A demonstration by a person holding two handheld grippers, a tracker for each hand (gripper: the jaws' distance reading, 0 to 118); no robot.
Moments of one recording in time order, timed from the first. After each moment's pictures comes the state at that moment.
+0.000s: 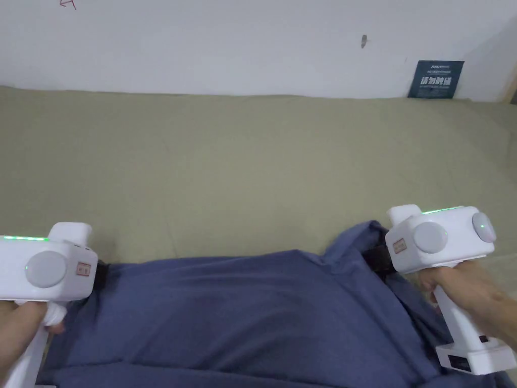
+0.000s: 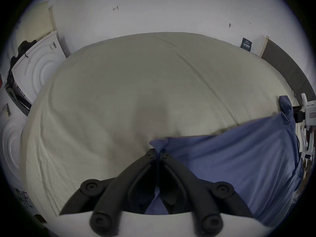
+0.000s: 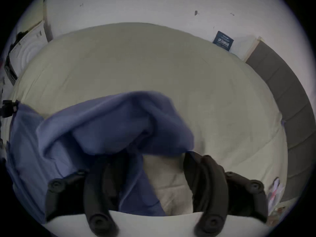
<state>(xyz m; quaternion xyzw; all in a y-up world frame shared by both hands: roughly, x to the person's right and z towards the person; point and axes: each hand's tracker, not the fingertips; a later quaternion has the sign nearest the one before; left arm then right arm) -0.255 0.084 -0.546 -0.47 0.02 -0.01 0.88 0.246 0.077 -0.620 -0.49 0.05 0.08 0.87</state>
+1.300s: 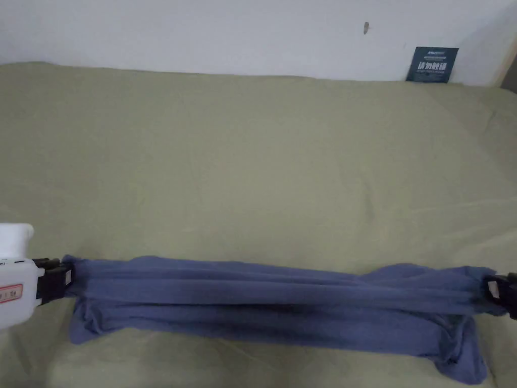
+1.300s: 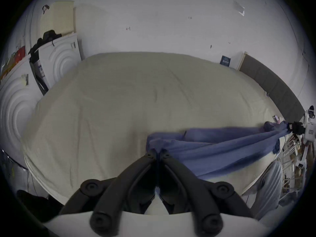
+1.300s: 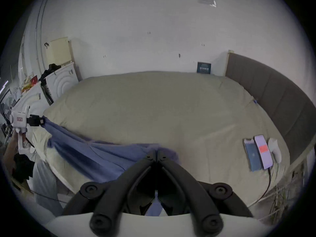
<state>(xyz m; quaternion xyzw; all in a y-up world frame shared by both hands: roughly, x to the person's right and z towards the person) -0.280 0.141 -0.273 -0.41 -0.01 0.04 0.91 0.337 0.162 -0.255 -0.36 0.09 0.00 0.93</state>
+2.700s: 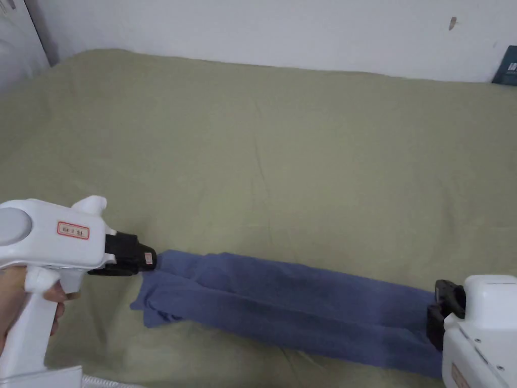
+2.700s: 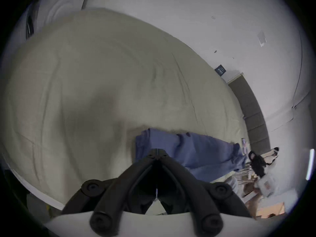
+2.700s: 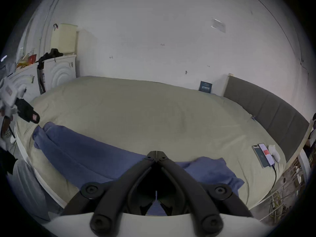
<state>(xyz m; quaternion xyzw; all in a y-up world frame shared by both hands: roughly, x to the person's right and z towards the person) -0.357 0.121 -0.332 -0.49 -0.10 0.26 0.83 0.133 0.131 -0.266 -0.24 0.05 0.09 0.97</state>
